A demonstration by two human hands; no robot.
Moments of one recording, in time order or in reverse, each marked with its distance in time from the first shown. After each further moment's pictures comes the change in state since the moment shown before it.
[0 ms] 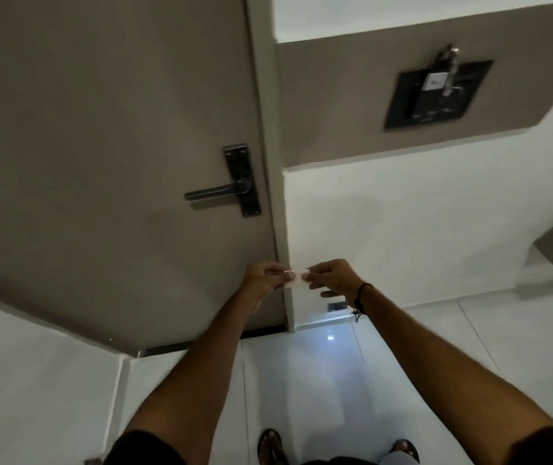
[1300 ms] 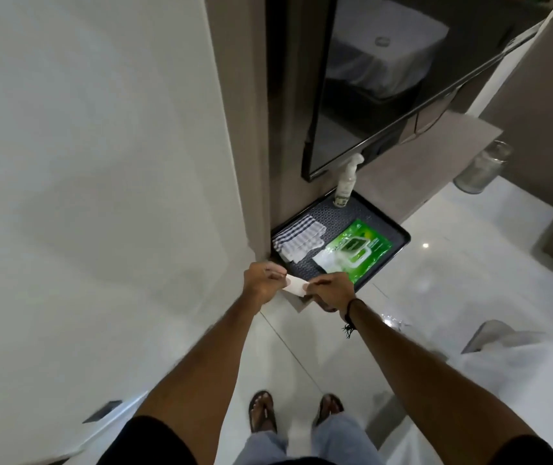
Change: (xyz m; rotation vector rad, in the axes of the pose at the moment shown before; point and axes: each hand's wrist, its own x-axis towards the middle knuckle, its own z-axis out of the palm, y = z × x) left_hand 0.159 0.156 0.881 0.420 -0.340 0.098; right_hand -0.070 0.243 -0.806 0.150 0.686 0.305
